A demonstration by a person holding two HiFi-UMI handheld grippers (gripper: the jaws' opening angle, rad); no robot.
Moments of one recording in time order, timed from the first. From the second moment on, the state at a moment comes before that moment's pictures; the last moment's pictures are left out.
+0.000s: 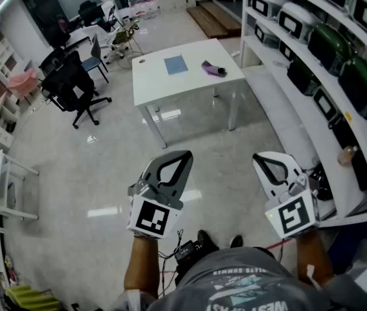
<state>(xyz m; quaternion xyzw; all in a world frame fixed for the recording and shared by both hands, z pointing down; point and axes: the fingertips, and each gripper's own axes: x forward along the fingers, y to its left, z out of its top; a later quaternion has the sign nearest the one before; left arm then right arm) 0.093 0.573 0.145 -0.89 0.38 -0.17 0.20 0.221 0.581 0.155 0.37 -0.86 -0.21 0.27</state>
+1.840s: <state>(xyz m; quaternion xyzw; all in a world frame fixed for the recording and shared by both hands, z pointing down) 0.032 0.508 0.153 -0.89 0.38 -0.16 0.19 0.173 0.499 0.151 0.40 -0.86 -0.20 0.24</state>
